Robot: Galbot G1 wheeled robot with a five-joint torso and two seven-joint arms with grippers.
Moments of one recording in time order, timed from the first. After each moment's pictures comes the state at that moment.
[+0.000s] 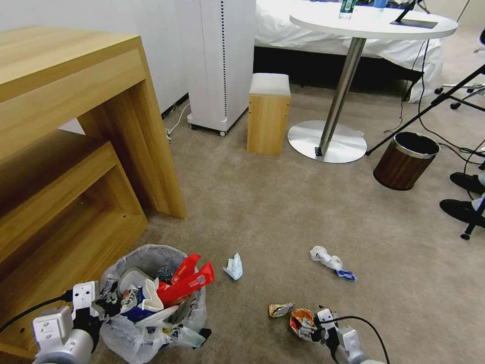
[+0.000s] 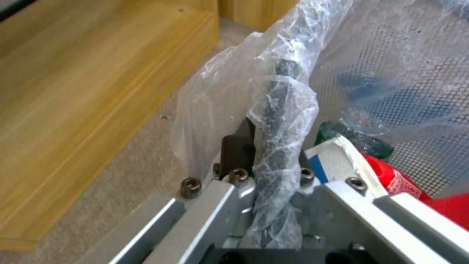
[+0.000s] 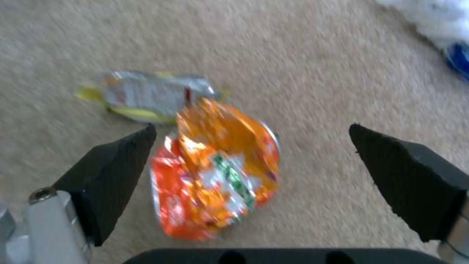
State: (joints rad) left arm 1.96 -1.02 -0.74 -2.42 -0.77 0.46 -0.51; right arm -1.38 0.76 -0.15 1.66 0.61 -0.03 0.31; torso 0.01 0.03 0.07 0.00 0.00
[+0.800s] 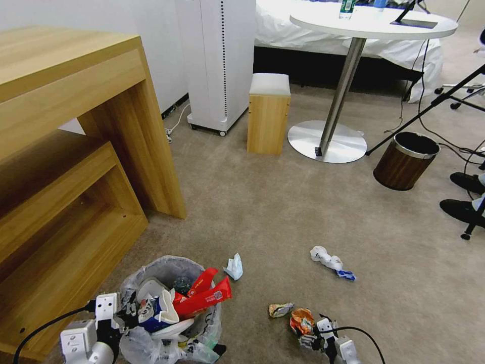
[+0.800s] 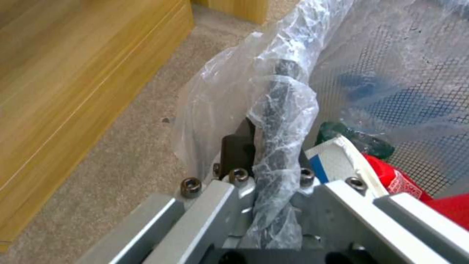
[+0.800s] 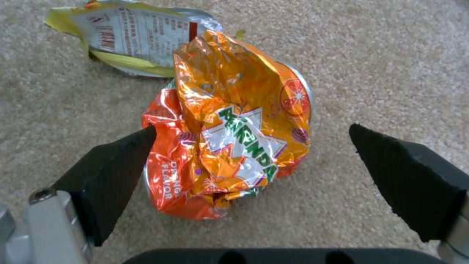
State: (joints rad) left arm 1.97 -1.05 -0.62 -2.40 -0.63 0.43 -0.47; right arm -1.34 0.84 -0.19 1.50 0.55 0.05 0.25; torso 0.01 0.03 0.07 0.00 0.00
